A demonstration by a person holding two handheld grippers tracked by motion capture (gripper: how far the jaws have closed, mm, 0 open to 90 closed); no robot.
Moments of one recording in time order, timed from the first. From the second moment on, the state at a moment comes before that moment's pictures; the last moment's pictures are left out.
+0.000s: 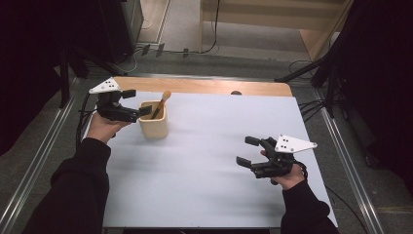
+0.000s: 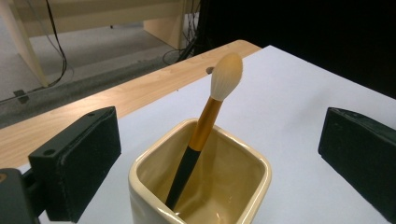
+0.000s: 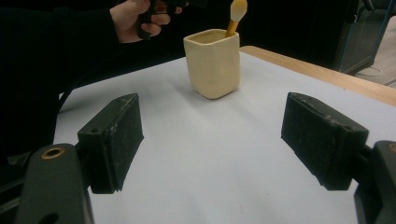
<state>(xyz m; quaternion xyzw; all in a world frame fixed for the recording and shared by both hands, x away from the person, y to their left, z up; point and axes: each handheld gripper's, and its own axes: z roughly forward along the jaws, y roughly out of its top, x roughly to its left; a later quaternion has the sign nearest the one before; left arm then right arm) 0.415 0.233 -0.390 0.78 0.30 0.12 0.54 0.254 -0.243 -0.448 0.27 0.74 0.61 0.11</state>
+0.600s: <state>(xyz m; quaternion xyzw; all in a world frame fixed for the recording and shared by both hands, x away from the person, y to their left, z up) 0.389 0.235 -0.401 0.79 0.26 0.12 0.54 0.254 -0.243 -0.449 0.27 0.74 0.60 0.11</state>
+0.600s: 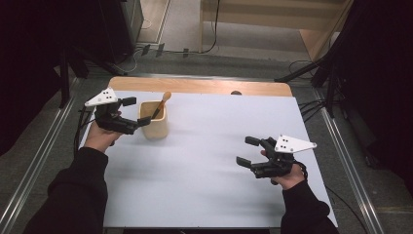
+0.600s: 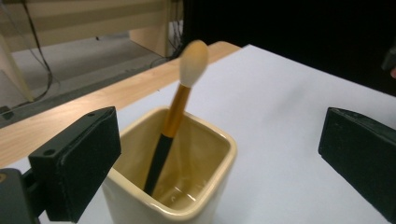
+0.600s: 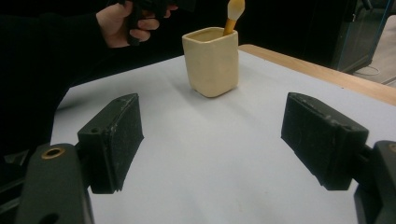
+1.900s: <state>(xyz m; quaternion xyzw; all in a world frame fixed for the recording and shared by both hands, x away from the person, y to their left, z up) 0.312 0.247 -0.426 0.79 0.24 0.11 0.55 0.252 -0.245 -0.452 0.27 0.74 0.59 0.15</state>
